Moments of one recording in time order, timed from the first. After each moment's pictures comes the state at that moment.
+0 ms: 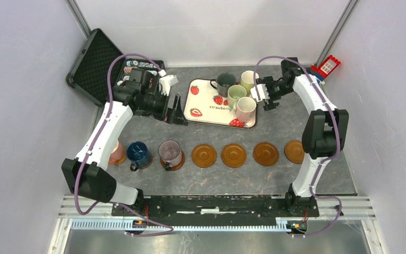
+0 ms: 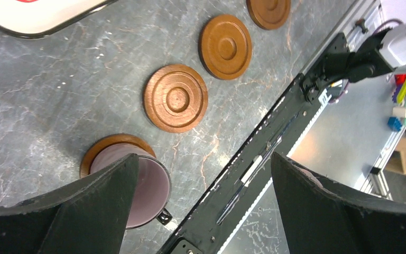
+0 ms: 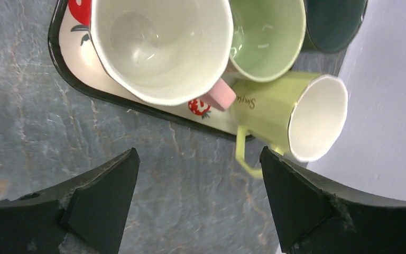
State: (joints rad) left arm -0.27 1.41 1.43 -1.03 0.70 0.08; right arm 0.03 1.91 1.66 -0.98 -0.65 -1.86
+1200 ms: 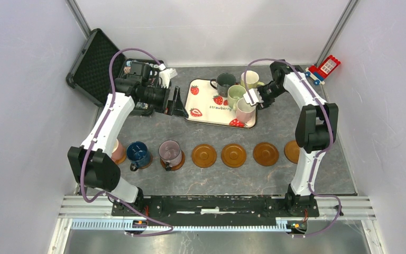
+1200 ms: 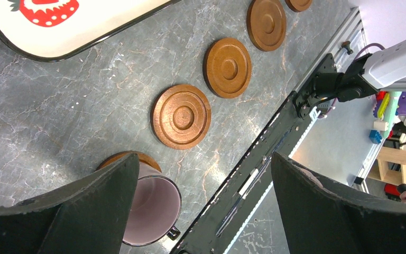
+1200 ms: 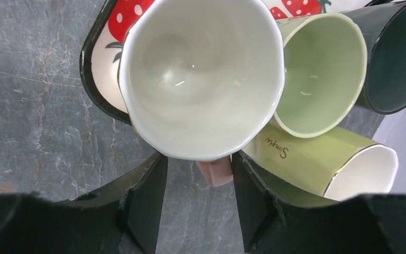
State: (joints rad) left arm -0.21 1.53 1.52 -1.01 0.76 0.08; right arm 0.10 2.04 1.76 -1.12 -0.58 -1.96
